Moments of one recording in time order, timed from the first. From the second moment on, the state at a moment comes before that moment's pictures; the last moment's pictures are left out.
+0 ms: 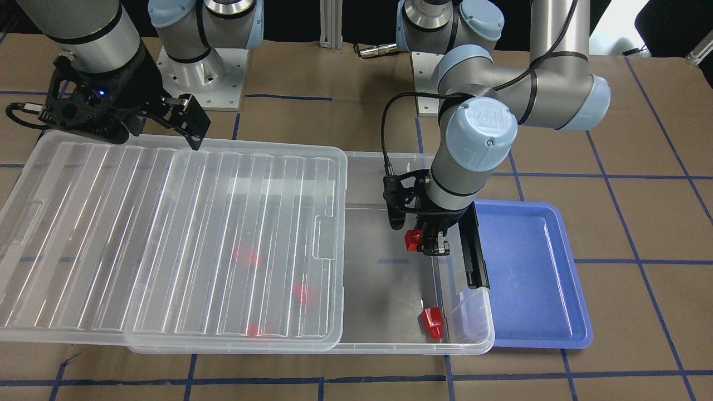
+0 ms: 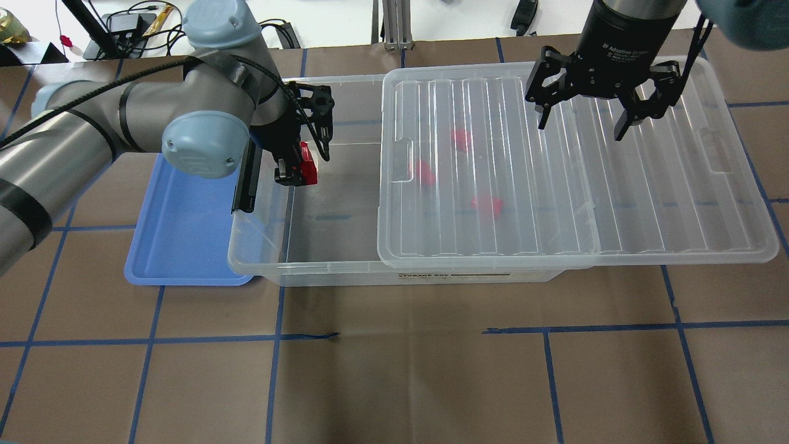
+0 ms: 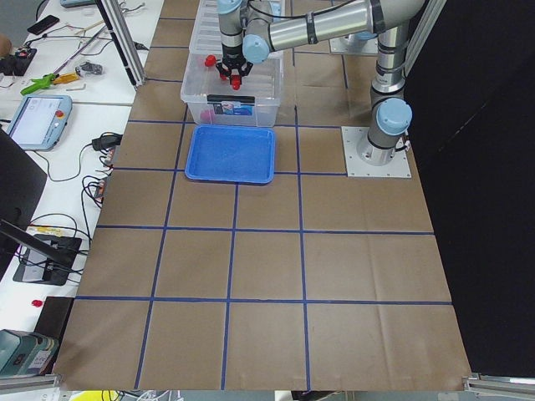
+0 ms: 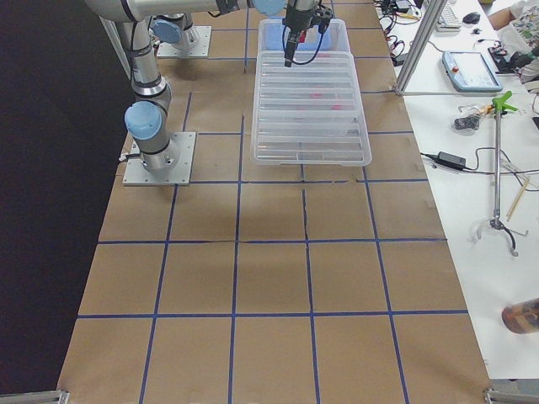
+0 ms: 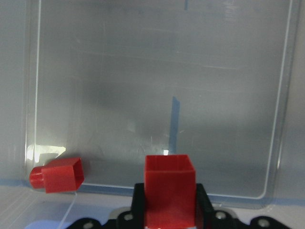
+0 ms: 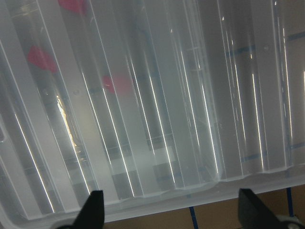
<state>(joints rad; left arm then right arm) -1.67 -1.89 -1.71 -1.11 1.55 1.39 1.59 -1.49 1.42 -1.41 -1.56 0.27</state>
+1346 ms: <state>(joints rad) -1.67 -1.87 -1.67 -1.24 1.56 1.39 1.58 -1.48 1.42 -1.41 -1.56 0.21</state>
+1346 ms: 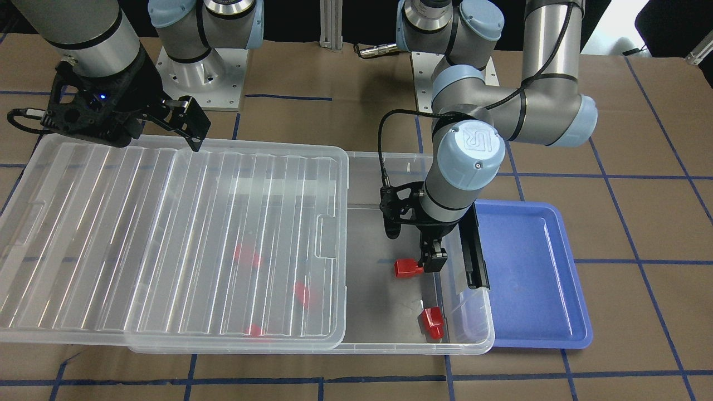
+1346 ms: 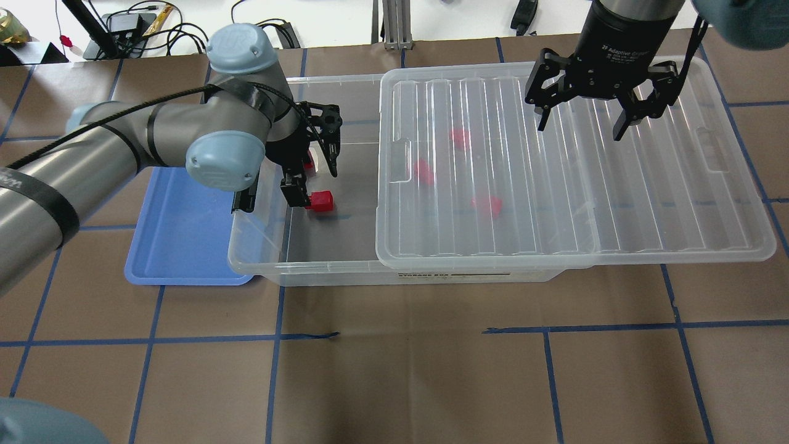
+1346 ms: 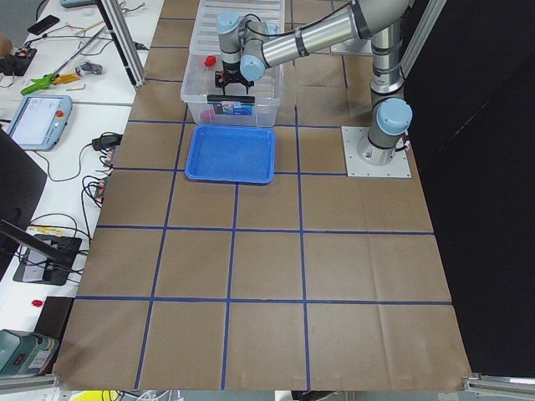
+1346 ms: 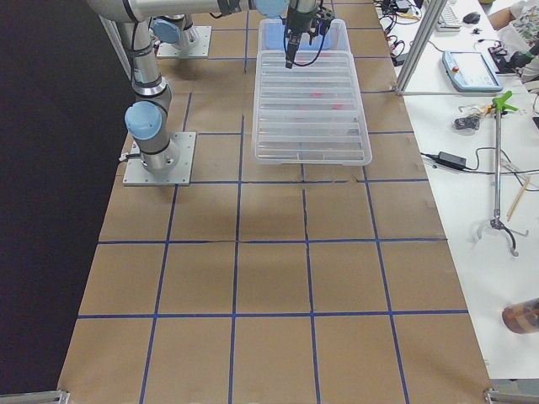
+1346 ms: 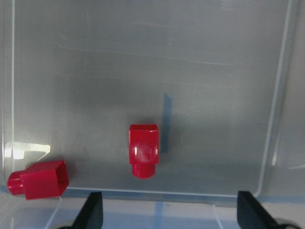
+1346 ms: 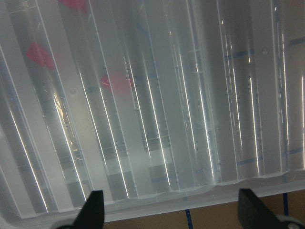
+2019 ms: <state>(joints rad) -1.67 -1.70 -1.51 -1.55 1.55 1.02 1.24 -1.47 1.43 -1.43 -1.61 -0.25</state>
